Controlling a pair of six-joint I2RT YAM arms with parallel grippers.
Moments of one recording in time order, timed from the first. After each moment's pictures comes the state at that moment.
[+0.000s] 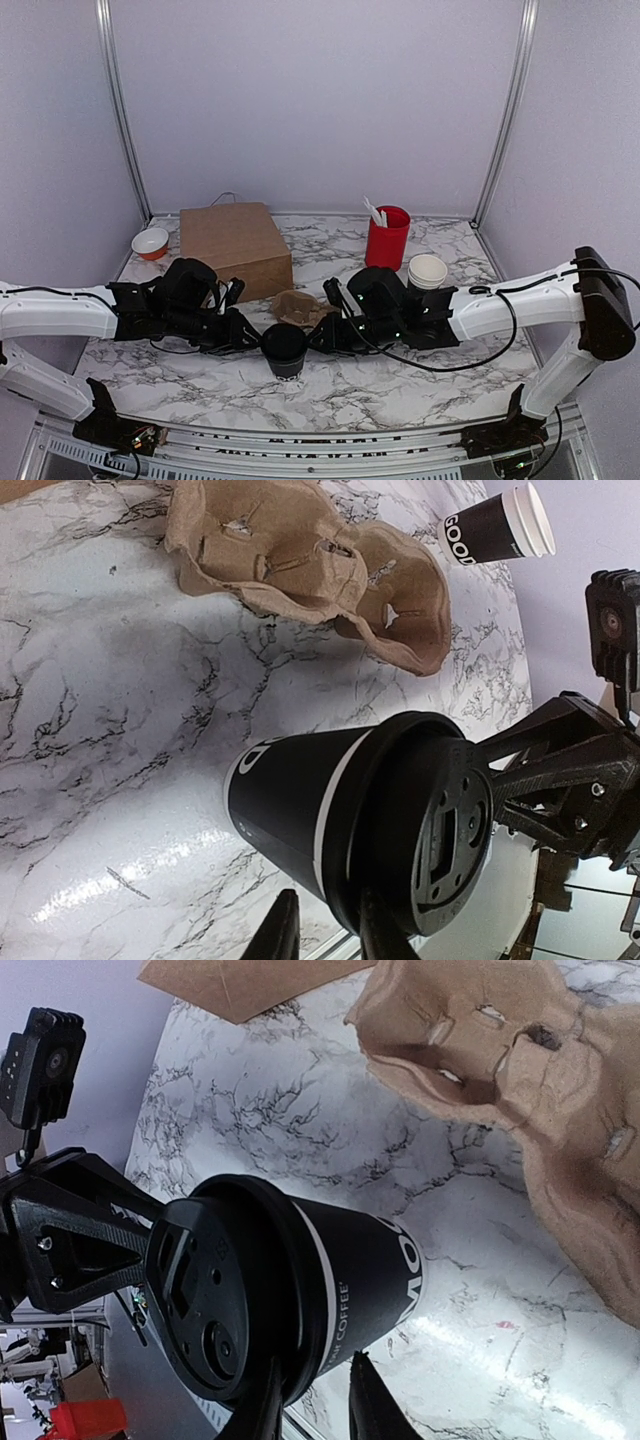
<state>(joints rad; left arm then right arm) -0.89 1.25 0.68 -0.21 0.27 -0.89 1.08 1.57 0.89 0.02 -0.16 0.94</state>
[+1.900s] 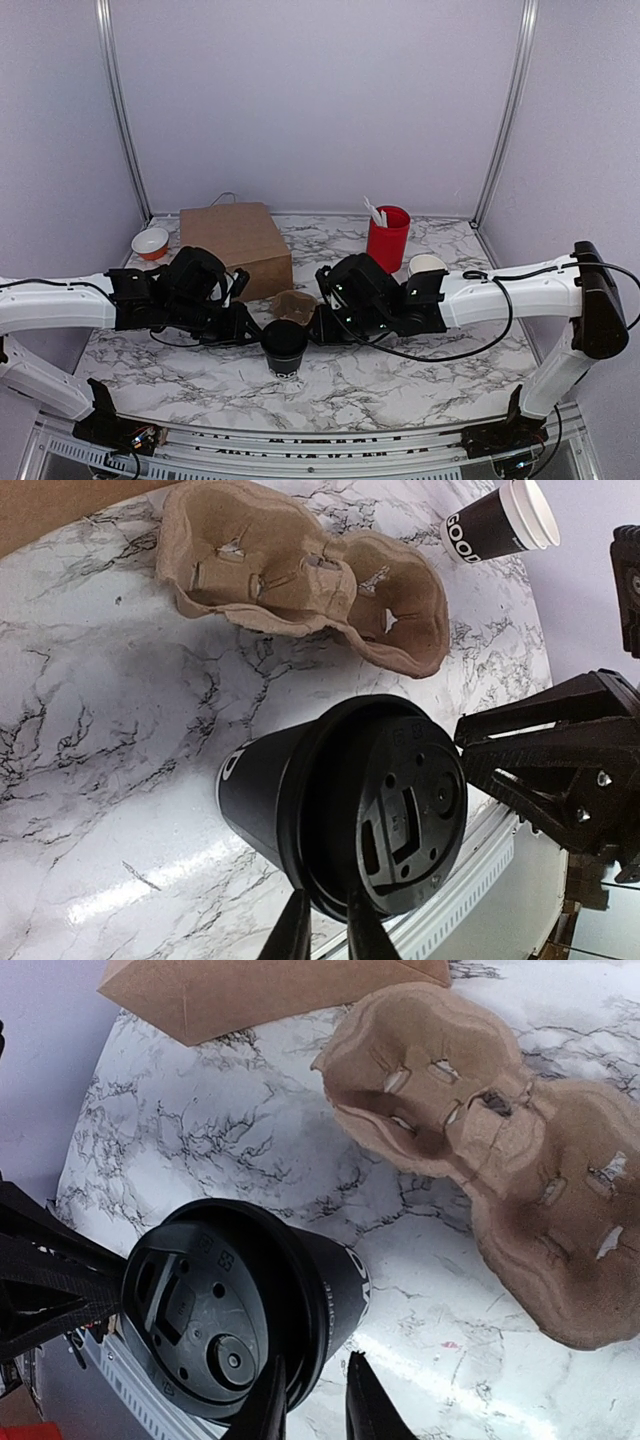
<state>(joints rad) -0.95 1.26 0.81 -0.37 0.17 -0.84 1.12 1.63 1.10 -0.26 0.02 0.84</state>
